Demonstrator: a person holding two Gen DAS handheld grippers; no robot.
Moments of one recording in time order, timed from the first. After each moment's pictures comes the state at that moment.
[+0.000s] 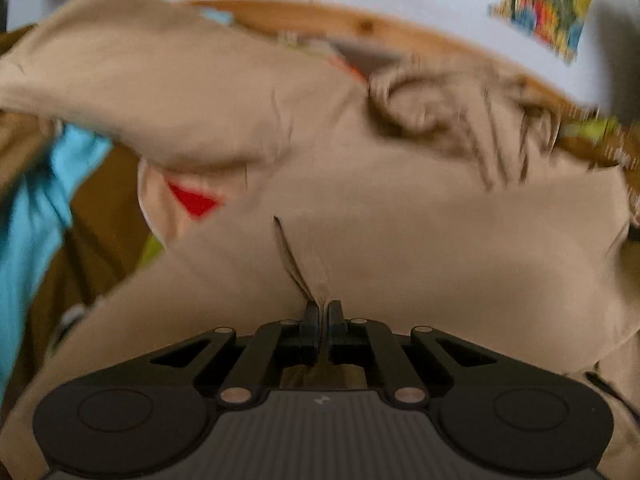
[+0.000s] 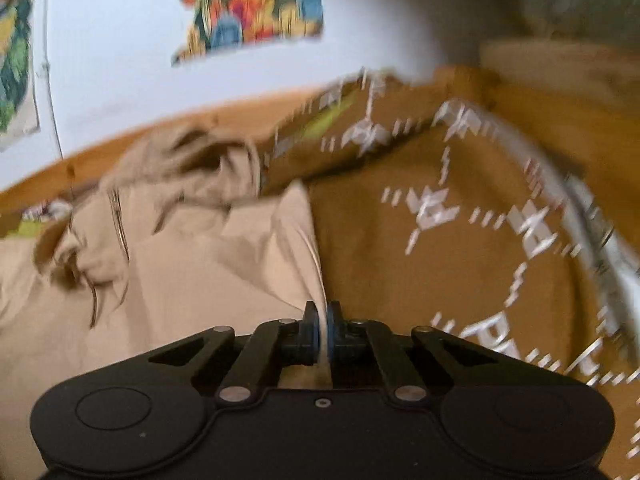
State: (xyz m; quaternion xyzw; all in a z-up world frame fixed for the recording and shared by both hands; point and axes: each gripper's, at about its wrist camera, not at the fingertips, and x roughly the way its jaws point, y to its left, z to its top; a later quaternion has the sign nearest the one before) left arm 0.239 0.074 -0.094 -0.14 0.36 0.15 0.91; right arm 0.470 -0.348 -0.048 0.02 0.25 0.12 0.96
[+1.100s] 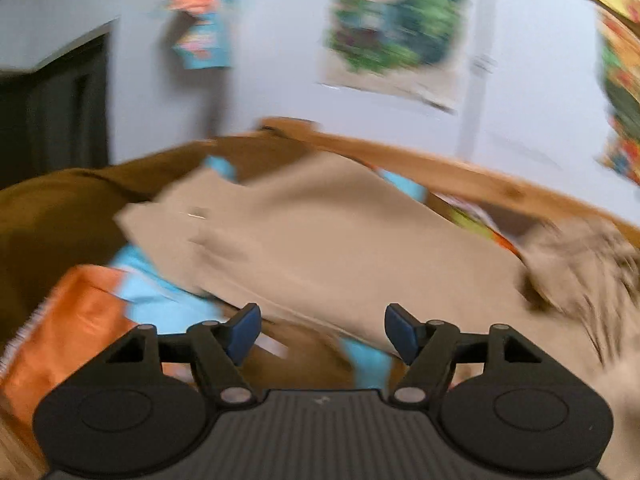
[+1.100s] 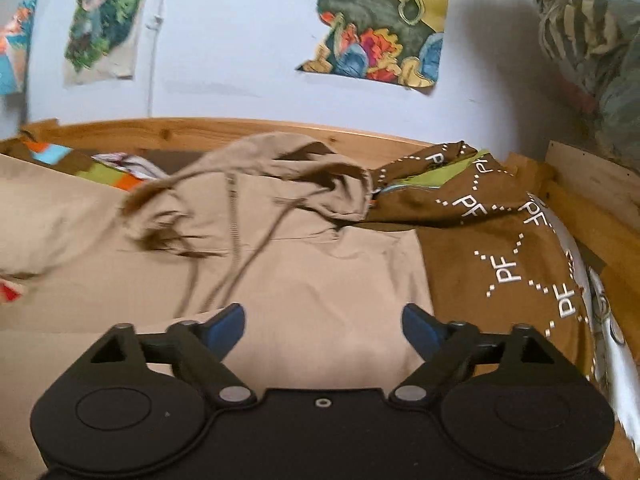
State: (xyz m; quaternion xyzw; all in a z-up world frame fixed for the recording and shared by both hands) left arm 0.158 0.254 0.030 -0.14 0.22 0.29 0.92; right arm 0.378 -0.260 0.000 -0.10 0.23 0.17 0.95
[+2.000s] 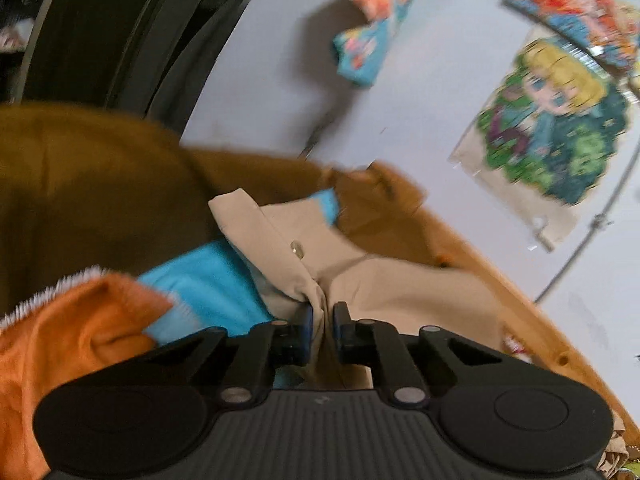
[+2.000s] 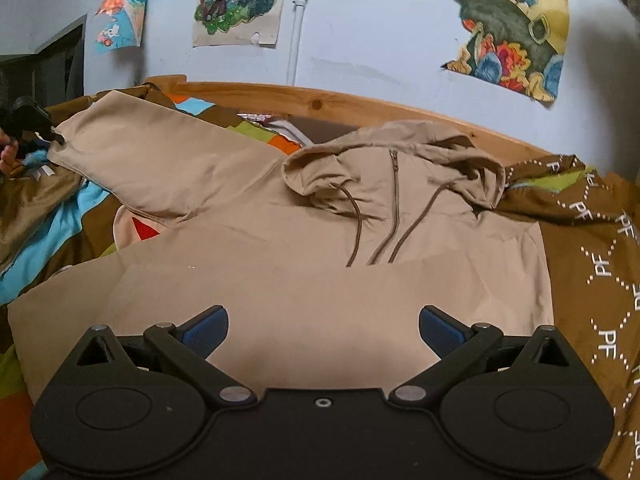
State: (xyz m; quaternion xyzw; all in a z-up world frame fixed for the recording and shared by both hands) left arm 0.167 0.357 0.023 -0.33 0.11 0.35 0.87; right arm 0.283 -0.200 -0.005 -0.14 0.26 0.30 0.91
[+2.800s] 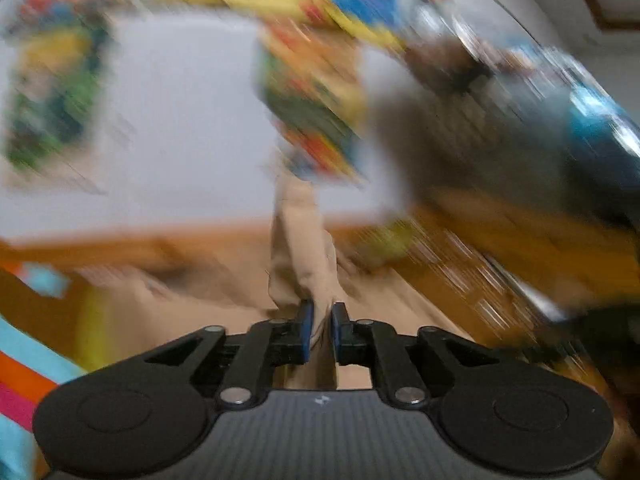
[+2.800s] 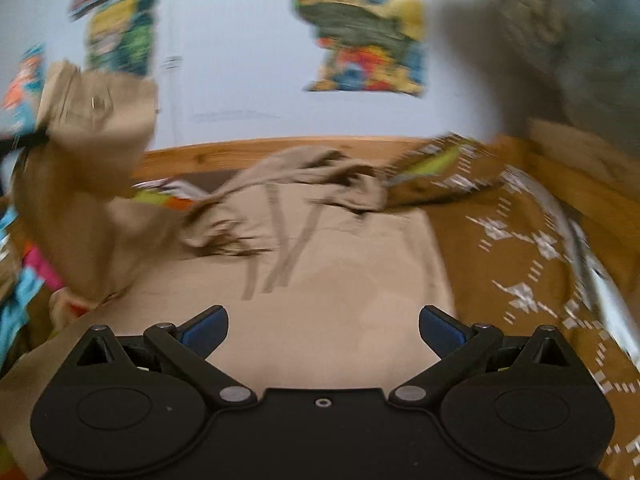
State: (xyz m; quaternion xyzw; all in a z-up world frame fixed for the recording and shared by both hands) left arm 0.219 0.015 0.019 0.00 0.15 -0.13 0.98; right arm 0.293 -0.283 0.013 -0.02 0.24 0.17 0.96
